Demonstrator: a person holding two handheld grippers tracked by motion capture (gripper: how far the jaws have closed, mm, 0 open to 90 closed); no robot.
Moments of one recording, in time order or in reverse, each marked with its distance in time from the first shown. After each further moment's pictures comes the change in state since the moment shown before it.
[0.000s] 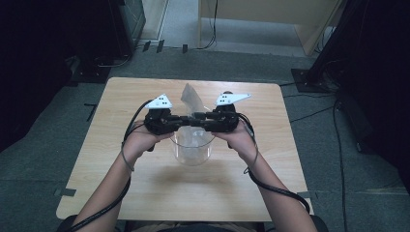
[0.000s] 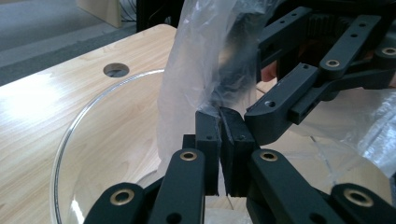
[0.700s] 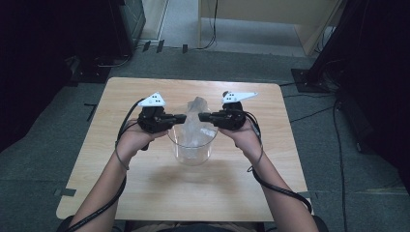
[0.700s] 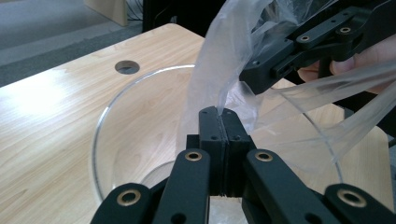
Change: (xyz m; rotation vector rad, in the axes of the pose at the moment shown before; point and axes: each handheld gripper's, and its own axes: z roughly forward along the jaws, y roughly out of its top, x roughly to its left) left arm 0.010 -0.001 -0.015 -0.005 0.023 -0.028; right arm -0.009 -0.001 -0.017 0.027 -0.097 0.033
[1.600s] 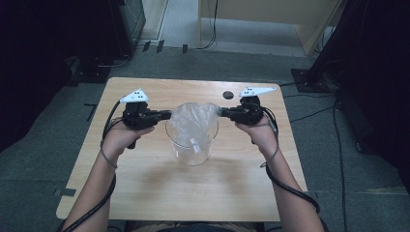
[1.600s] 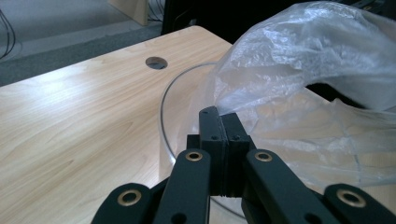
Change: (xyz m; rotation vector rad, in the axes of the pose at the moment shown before) left arm 0.023 -0.007 -0.033 -0.009 0.060 -0.064; right arm -0.021 0.004 -0.043 0.037 -0.112 0.054
